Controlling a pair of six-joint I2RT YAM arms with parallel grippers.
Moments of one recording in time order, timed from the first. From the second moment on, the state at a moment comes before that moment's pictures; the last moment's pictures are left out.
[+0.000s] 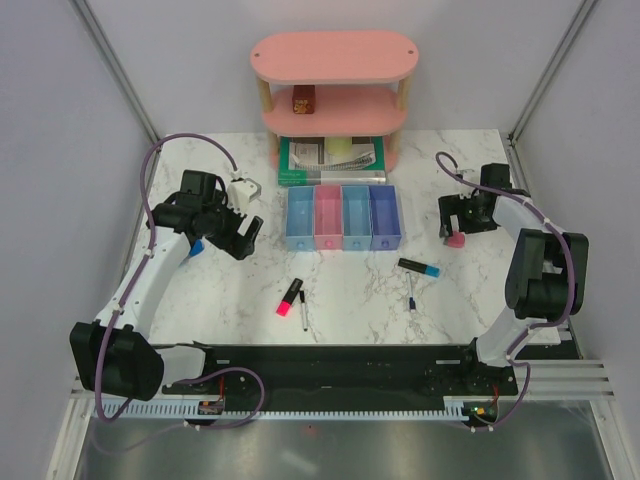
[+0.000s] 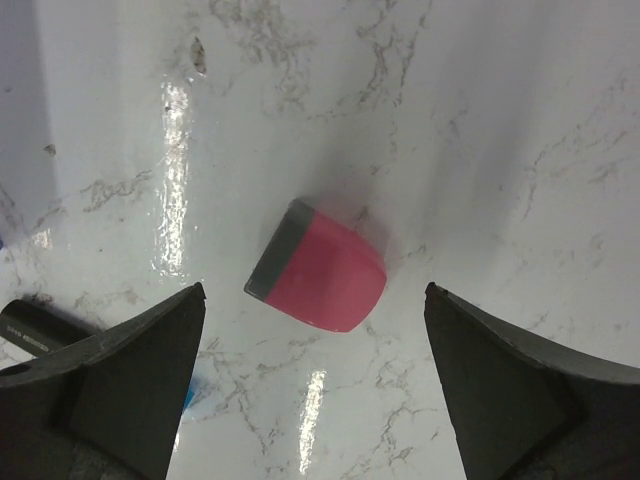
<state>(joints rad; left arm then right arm) -0.16 1.26 1.13 -0.86 0.25 0.44 -0.14 1.73 1.16 -0.53 -0.23 -0.26</state>
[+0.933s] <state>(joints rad) -0.16 1.26 1.12 -0.85 0.27 0.44 -0.13 1.72 1.04 -0.40 -0.09 -0.02</state>
